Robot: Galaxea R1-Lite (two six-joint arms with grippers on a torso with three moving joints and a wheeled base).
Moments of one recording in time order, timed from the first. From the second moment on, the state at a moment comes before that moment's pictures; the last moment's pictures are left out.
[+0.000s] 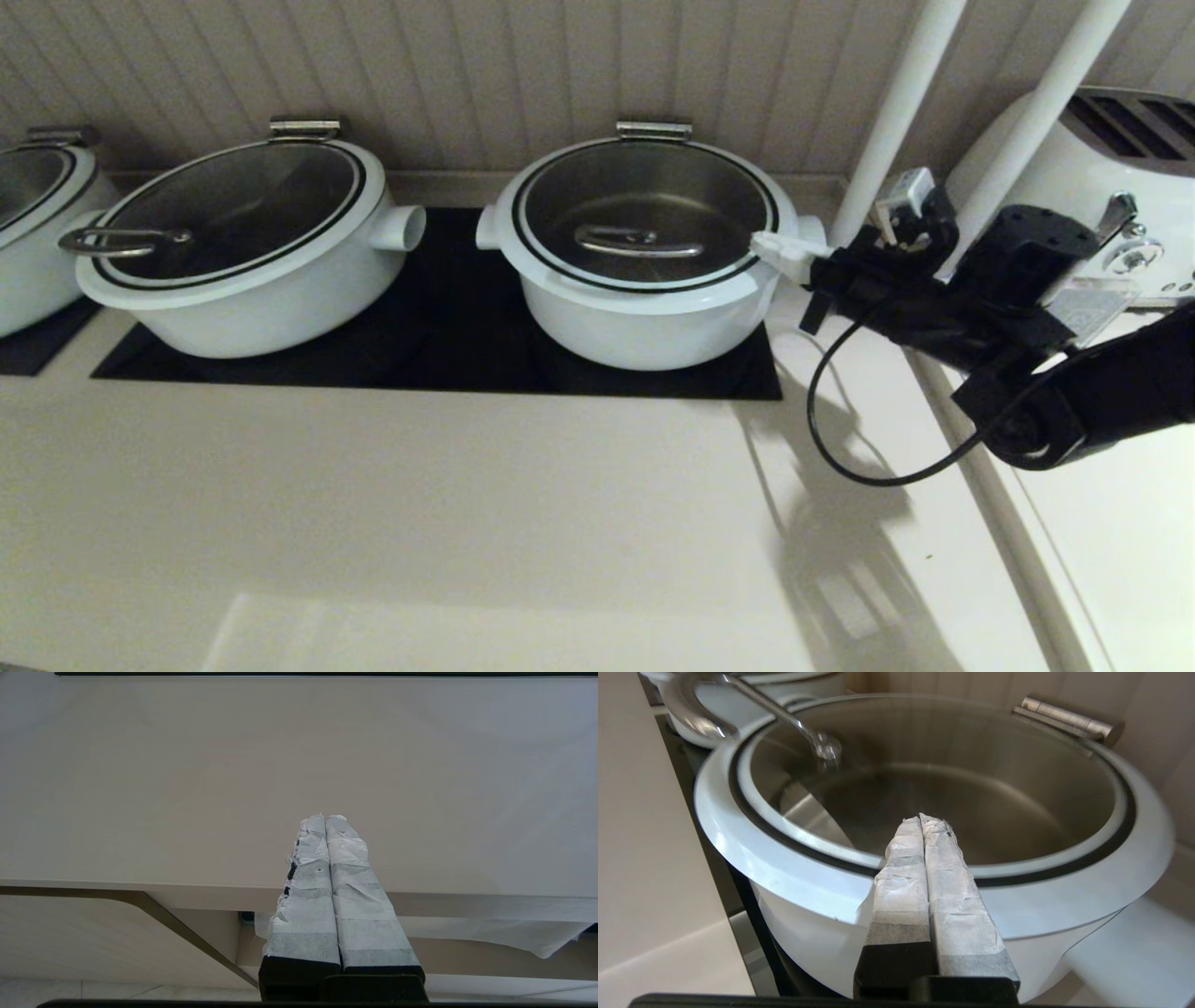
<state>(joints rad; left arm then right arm) -0.01 0.00 0.00 -0.01 0.00 0.00 0.25 1.98 -1.03 -1.27 0.62 -0.12</state>
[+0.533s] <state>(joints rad) -0.01 0.00 0.00 -0.01 0.00 0.00 0.24 1.78 -1.03 -1.12 0.60 -0.14</state>
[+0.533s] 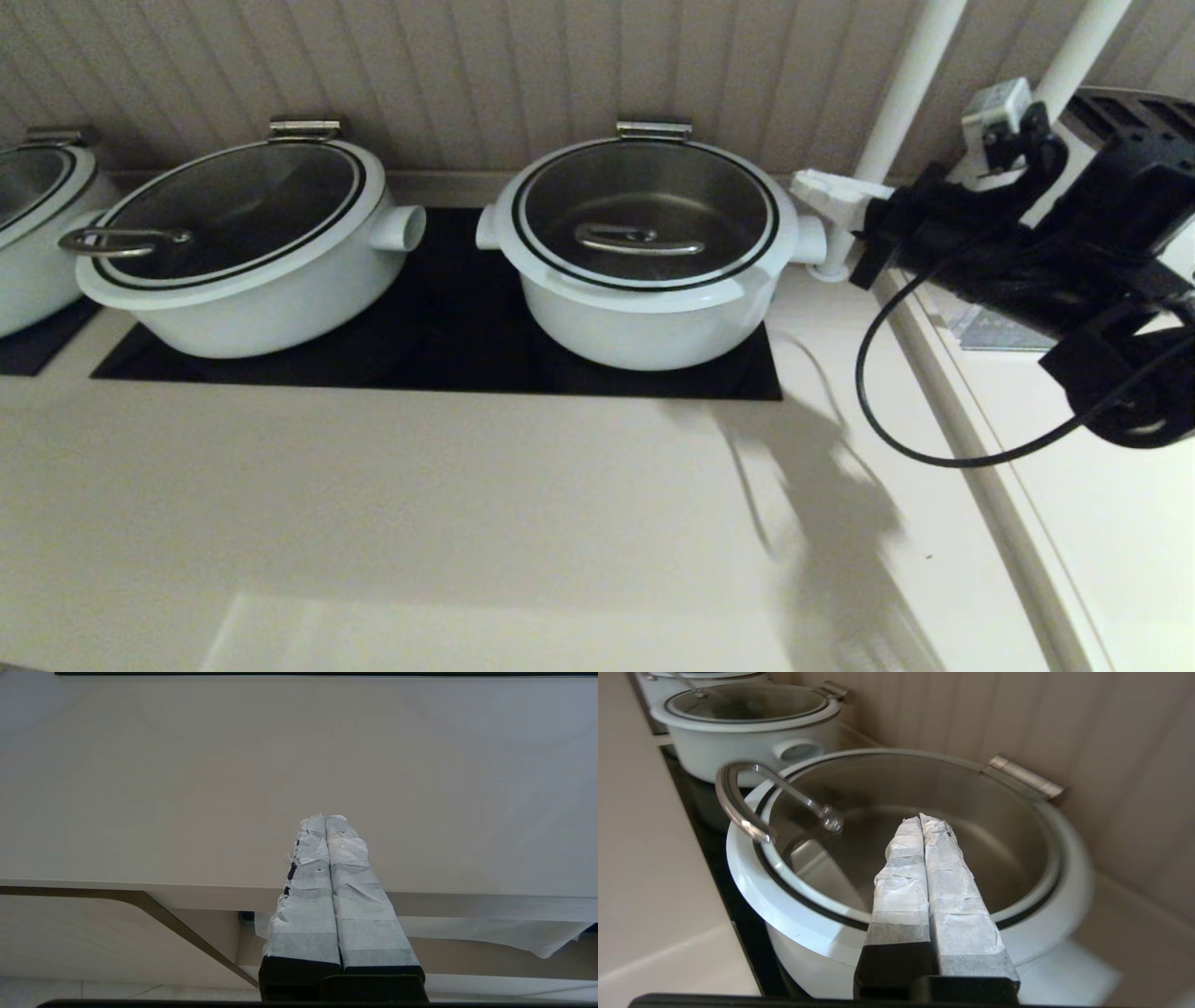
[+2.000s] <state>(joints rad) -0.01 0.00 0.00 -0.01 0.00 0.00 -0.07 0.54 -0.02 -0.39 0.16 -0.29</state>
